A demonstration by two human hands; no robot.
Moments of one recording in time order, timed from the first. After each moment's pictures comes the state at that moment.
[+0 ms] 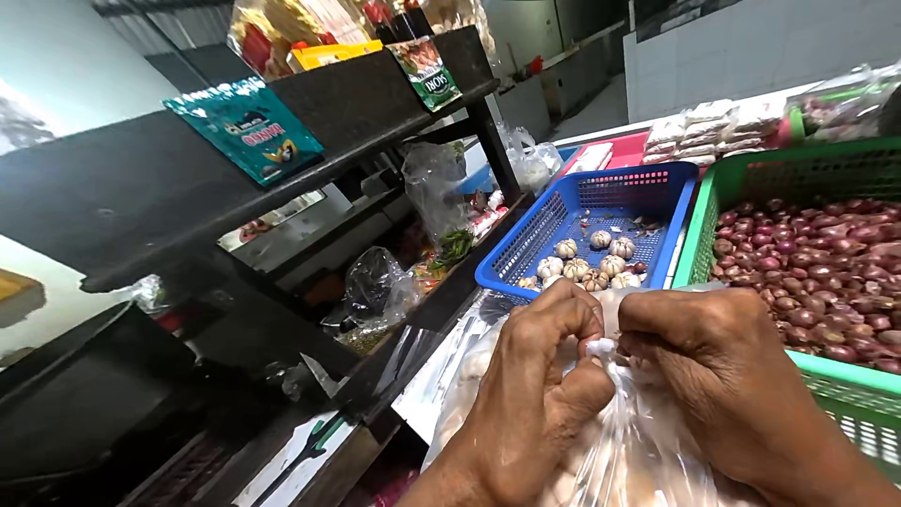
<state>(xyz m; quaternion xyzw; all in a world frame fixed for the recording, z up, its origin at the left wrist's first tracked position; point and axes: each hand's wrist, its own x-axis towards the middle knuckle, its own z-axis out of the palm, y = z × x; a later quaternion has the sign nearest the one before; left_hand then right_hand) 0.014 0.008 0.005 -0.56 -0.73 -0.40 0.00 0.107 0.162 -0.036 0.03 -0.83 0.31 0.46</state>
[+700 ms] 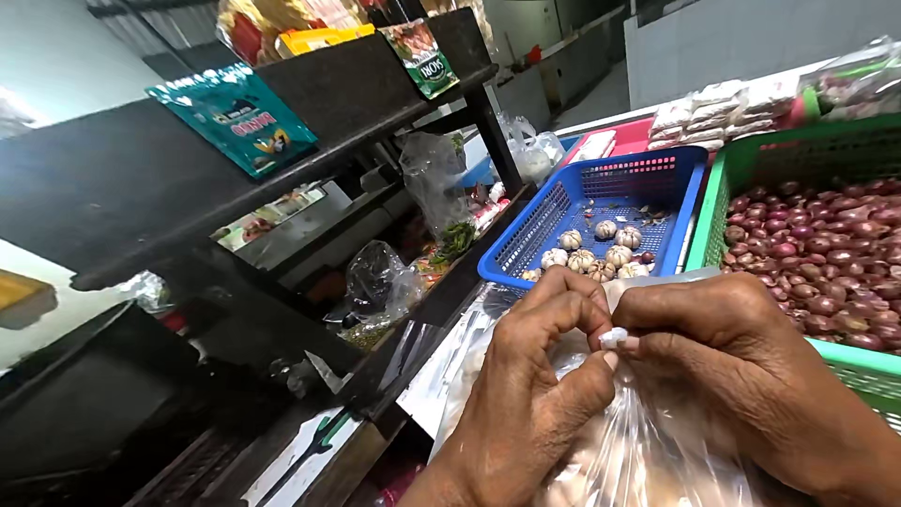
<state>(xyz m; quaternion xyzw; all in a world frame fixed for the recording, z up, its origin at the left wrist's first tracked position) 0.014 0.001 0.001 -0.57 -0.69 -0.45 0.01 0.105 0.167 -0.034 0.13 -0.80 0.43 0.38</state>
